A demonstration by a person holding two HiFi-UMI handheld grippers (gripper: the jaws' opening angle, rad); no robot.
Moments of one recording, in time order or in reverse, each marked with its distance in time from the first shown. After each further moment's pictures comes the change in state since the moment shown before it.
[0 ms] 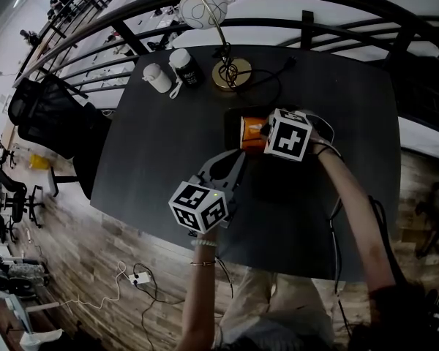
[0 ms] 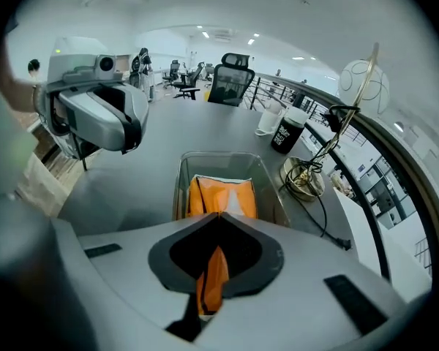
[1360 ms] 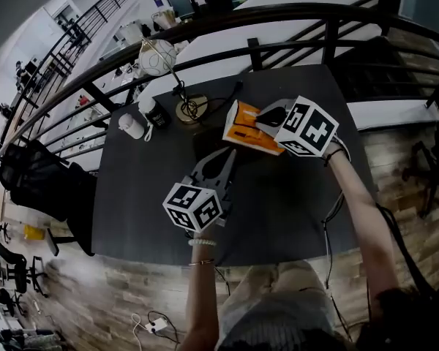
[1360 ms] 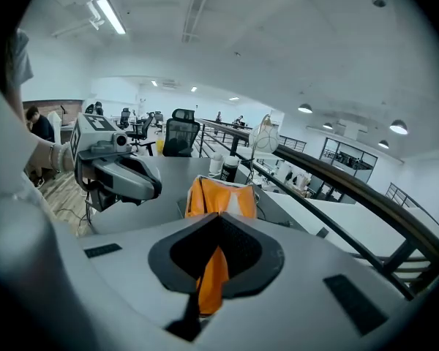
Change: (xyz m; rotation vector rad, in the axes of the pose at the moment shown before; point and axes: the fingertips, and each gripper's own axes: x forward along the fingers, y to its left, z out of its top) left arm 0.011 -0.090 0.053 0.124 -0.086 -0.265; right arm -0.185 -0.006 -0.020 0.305 -0.345 -0.347
